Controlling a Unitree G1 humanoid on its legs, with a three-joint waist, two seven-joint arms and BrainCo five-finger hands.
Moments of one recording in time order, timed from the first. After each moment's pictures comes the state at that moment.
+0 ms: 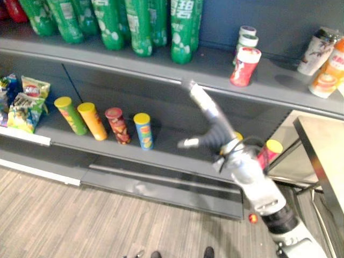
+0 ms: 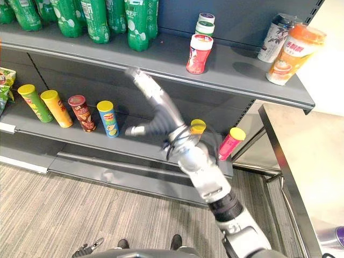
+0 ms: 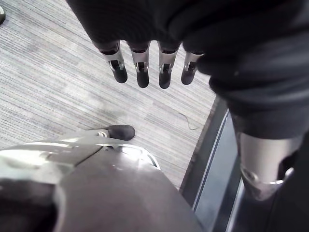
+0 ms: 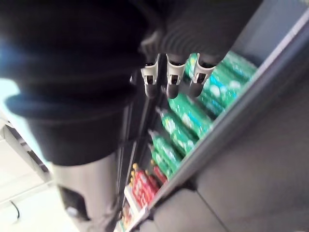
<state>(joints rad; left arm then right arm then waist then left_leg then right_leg) 0.15 0.13 0.26 1.11 -0.02 -0.05 0.05 -0.33 -0.22 0.46 -0.23 -0.37 -0.19 -0.02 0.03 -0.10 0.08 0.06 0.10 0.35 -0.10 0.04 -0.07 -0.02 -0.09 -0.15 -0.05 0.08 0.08</state>
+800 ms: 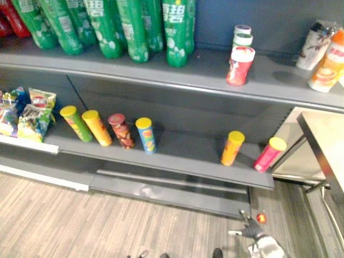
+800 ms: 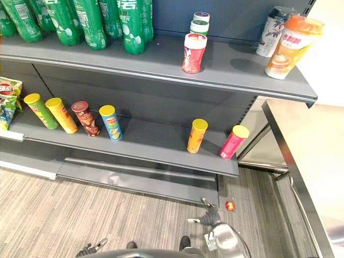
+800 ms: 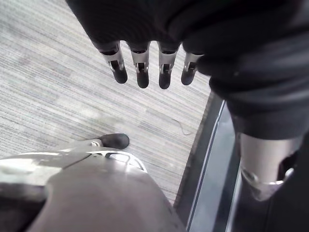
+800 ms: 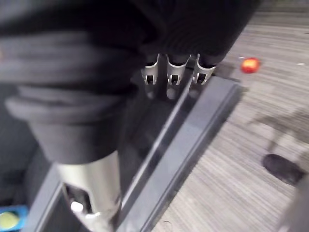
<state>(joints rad) 0.14 0.11 0.23 1.15 -0.02 -0.09 0.06 0.16 -0.18 0.04 0.76 -0.18 -0.13 0.05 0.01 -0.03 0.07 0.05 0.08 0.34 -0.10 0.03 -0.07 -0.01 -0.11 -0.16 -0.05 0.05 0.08</state>
